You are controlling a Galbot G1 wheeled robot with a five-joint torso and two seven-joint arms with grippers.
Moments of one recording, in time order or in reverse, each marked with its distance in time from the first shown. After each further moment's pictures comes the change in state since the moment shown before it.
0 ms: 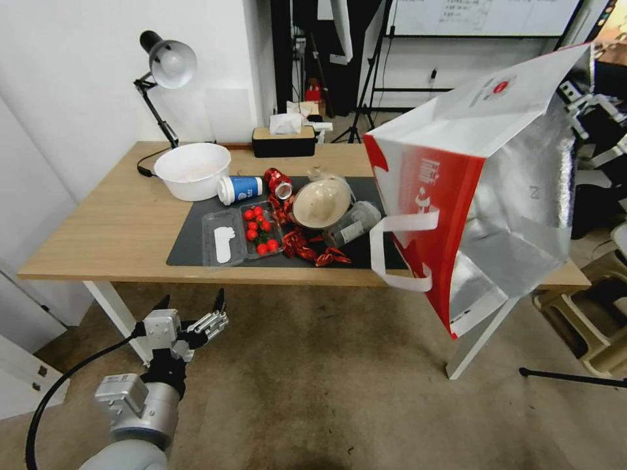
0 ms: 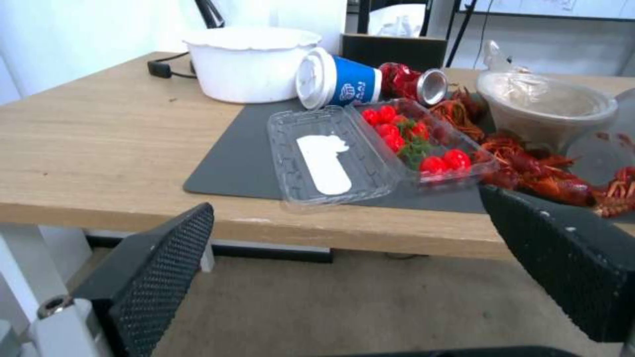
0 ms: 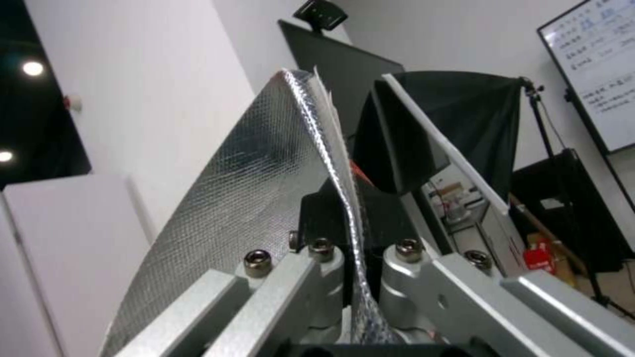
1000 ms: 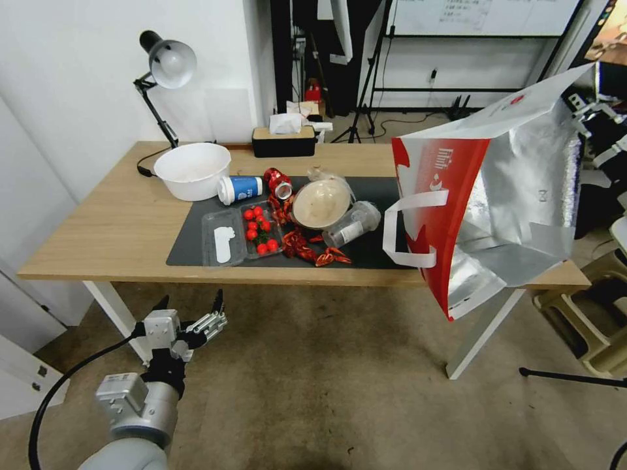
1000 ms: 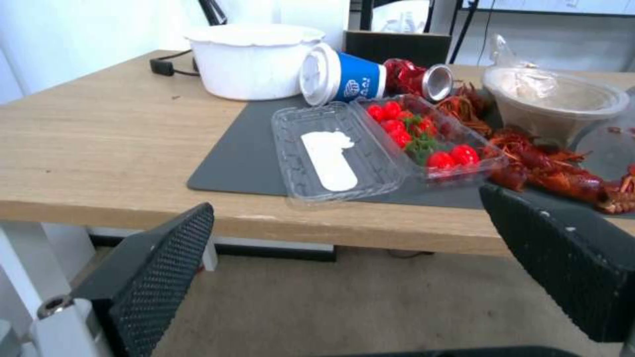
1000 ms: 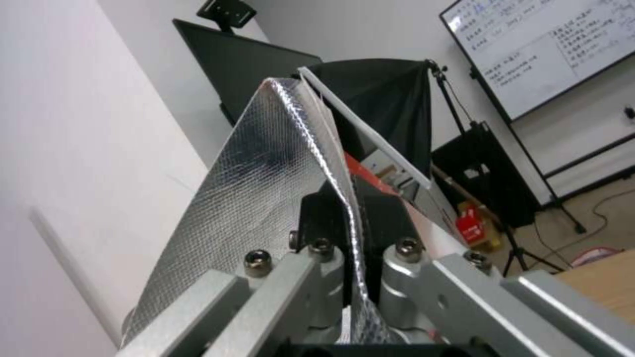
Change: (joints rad) left arm -0.006 0.006 -0.005 0.014 -0.004 -0.005 -0.002; right arm 0.040 0.023 -0.040 -0.052 0.017 -0.026 0.152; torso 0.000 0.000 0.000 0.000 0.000
